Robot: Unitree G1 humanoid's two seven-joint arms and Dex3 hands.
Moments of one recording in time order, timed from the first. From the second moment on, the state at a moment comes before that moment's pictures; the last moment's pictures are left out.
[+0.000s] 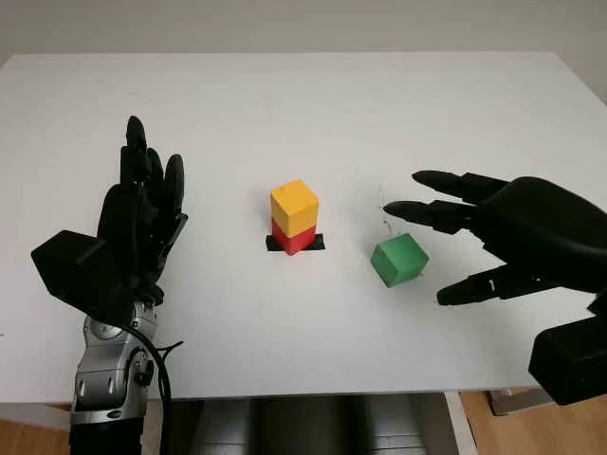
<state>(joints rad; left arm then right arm) -0.20 0.16 0.21 -0.13 -0.16 0.08 -0.05 -0.12 -0.86 -0.13 -0.16 -0.46 -0.48 0.45</state>
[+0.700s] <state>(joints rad) -0.20 0.18 0.22 -0.11 -0.17 0.06 -0.07 -0.17 -0.84 -0.06 -0.02 -0.53 -0.51 0.33</state>
